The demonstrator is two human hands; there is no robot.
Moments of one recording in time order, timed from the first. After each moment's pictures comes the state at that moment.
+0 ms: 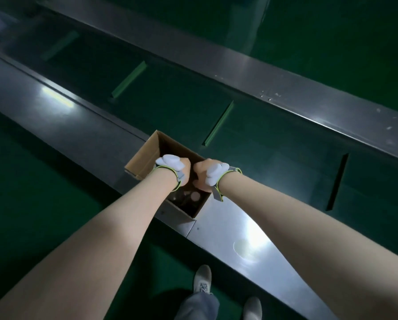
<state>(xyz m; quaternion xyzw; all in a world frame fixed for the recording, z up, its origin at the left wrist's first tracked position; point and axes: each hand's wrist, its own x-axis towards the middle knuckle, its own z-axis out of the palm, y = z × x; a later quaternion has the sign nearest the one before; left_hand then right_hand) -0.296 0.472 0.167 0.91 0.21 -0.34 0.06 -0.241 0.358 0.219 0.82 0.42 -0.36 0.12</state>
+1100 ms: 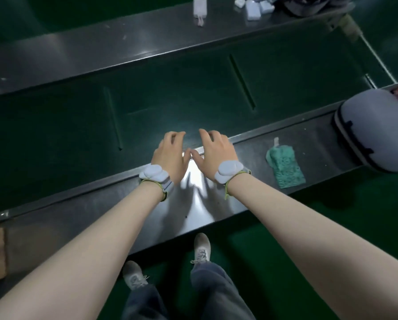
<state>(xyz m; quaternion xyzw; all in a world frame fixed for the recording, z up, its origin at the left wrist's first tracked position) -0.204 -0.288 0.109 0.95 -0.16 -0.14 0.23 -0.240 -0.440 0.128 0.98 -0.07 -0.12 -0.15</state>
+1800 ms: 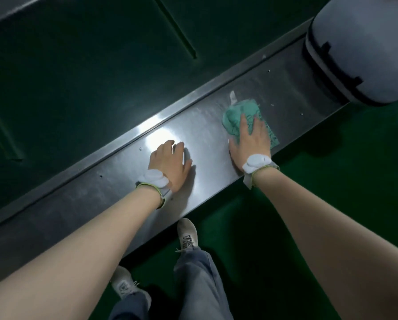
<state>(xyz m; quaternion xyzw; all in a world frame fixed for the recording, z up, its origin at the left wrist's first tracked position) -0.256 -0.453 -0.068 0.91 -0.29 -0.28 0.04 -0.337 -0.677 -0.087 0.92 -0.32 -0.19 -0.09</state>
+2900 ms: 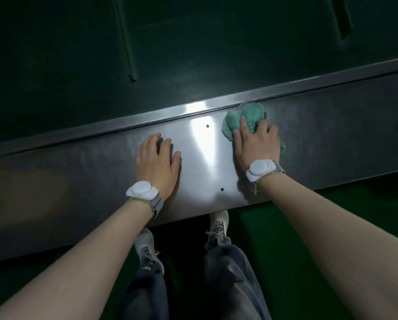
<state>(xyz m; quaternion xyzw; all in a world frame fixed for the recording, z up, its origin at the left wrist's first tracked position) -0.288 -0.132 -0.094 0.98 -0.04 -0.15 0.14 -0.277 -0.384 -0.117 0.98 -0.11 -0.15 0.01</state>
